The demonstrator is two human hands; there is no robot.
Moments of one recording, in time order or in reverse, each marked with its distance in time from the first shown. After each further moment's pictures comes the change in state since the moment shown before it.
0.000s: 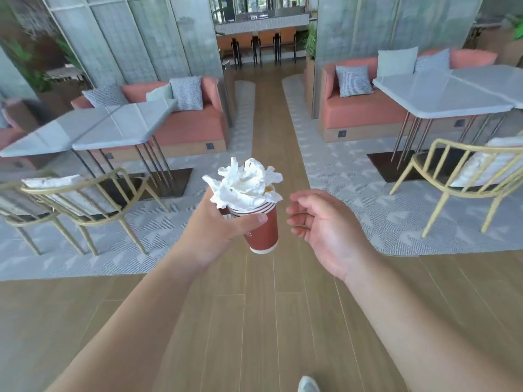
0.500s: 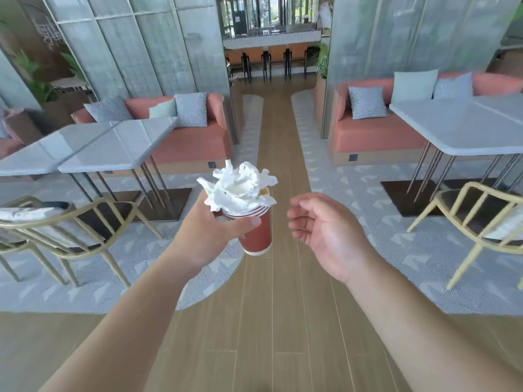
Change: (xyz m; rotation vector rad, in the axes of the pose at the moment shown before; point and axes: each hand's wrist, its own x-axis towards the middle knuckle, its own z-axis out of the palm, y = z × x) left_hand 0.253 -0.005 -0.001 0.011 0.049 0.024; right_hand 0.257 -0.050 -0.013 0.014 -0.067 0.006
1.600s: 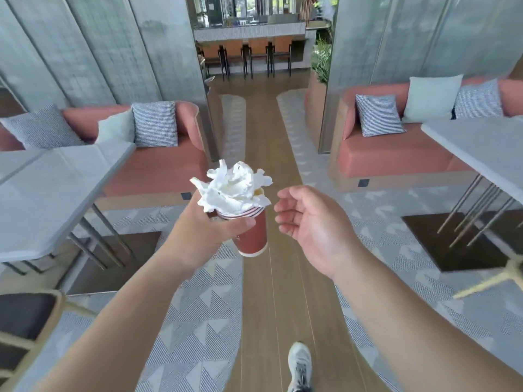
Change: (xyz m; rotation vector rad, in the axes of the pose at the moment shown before) left_hand 0.665 -0.151 -0.046 -0.033 -0.112 0.054; right_hand 0.664 -0.008 0.032 0.003 0.072 -0.012
